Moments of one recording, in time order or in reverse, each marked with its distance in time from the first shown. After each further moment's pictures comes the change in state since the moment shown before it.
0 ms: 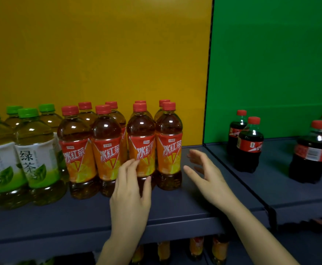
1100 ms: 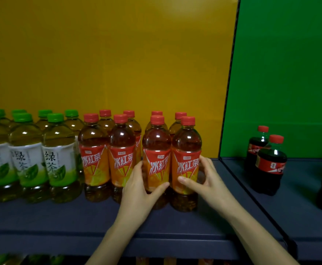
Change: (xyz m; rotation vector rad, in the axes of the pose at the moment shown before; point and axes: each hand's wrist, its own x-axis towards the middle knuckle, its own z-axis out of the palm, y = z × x) left_hand 0.029 -0.009 0.002 -0.311 -0.222 -0.233; right_hand 0.025 -0.019 0.008 0.316 -0.184 -0.007
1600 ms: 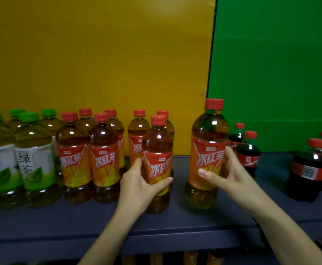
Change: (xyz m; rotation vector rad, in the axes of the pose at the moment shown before) left_hand 0.008 0.023 0.019 -0.137 -0.066 0.030; right_hand -0.043 -0.047 -0.059 0.103 0.041 0.025
